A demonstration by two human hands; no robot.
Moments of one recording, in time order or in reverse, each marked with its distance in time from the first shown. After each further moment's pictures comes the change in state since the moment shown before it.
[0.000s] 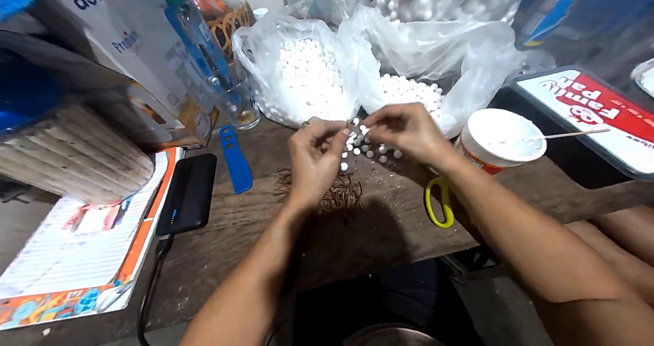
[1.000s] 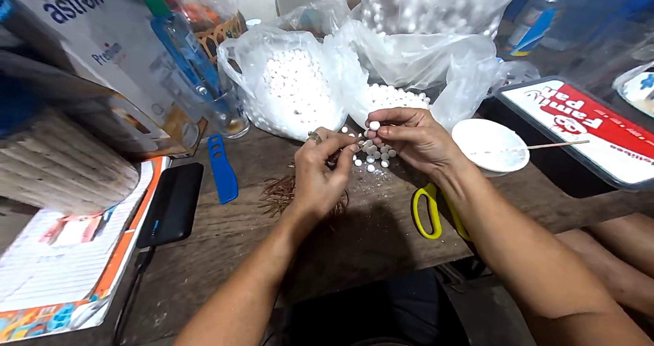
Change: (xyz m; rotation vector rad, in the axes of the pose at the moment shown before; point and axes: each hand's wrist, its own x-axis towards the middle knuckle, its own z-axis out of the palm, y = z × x) left_hand 0.001 0.004 0.027 0.193 0.006 0.150; right_hand -0.008 0.008 -0.022 0.788 0.026 0.109
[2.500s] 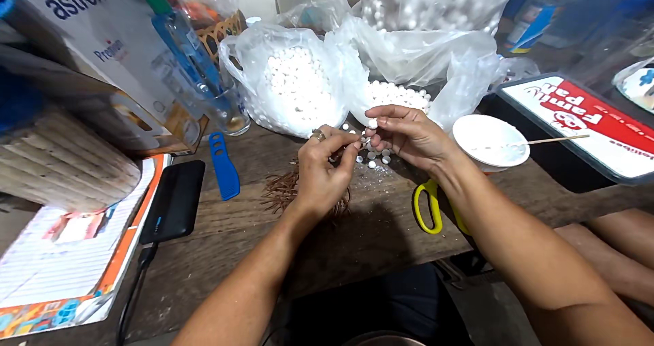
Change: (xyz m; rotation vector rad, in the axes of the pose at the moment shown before) left_hand -0.001 -0.003 0.002 -0.018 0.000 0.051; right_hand 0.003 0.001 0.000 0.045 -0.004 0.156
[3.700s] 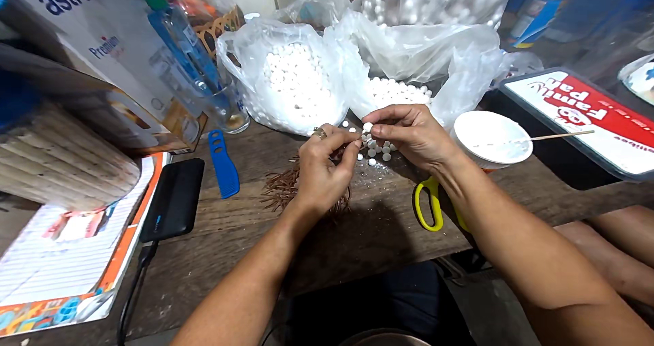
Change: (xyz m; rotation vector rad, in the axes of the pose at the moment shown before) left_hand 0.000 0.001 0.001 0.003 -0.027 -0.036; right_hand -0.002 0.005 0.003 -0.242 0.018 -0.198
